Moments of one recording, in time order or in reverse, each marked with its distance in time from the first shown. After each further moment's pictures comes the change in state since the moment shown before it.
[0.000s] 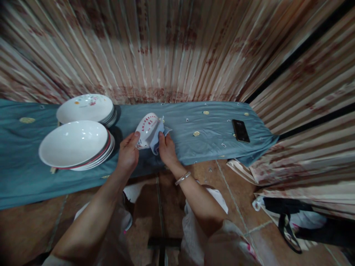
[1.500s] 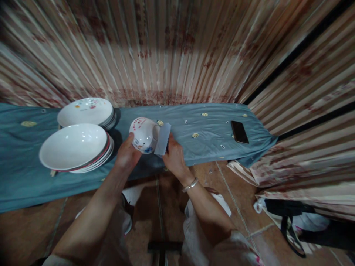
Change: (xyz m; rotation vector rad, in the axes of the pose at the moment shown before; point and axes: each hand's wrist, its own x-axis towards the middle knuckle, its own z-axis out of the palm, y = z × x) left_hand 0.008 0.006 0.006 -0.359 0.059 -0.253; right_hand -0.015 -0.022 -0.042 -0.468 -0.102 -0.347
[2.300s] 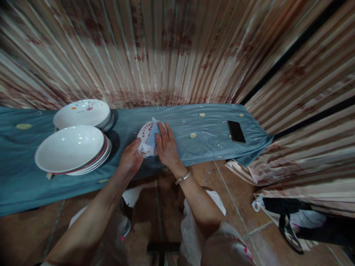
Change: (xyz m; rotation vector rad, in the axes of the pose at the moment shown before) left_hand -0.021 -0.010 0.008 0.078 -0.166 -0.055; right_hand 0.015 0.008 0.022 -0.040 0.068 -0.090
